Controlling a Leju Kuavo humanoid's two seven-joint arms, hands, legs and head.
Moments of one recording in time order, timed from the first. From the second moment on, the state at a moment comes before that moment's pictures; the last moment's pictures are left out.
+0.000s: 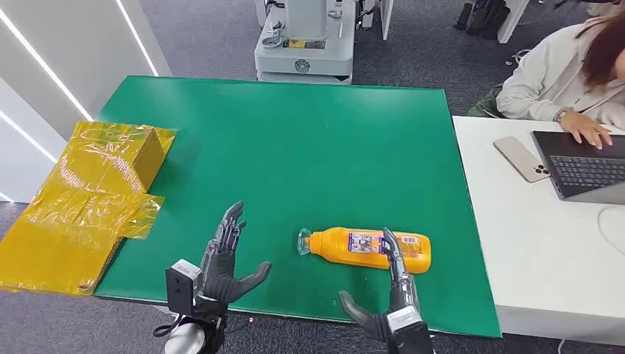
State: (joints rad) left arm 0.01 -0.03 -0.45 -1.46 0.06 0.21 -0.55; right arm 0.06 -0.03 0.55 -1.51 0.24 -0.42 -0.48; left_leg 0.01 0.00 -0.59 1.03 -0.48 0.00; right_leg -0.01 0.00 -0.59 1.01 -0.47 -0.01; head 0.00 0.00
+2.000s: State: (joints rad) left arm -0.11 0.01 -0.46 -1.32 0.36 -0.08 -0.41; right arm -1.15 -0.38 1.38 -0.90 -0.33 0.66 0.14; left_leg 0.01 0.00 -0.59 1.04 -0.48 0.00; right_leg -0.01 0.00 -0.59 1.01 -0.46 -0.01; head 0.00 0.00
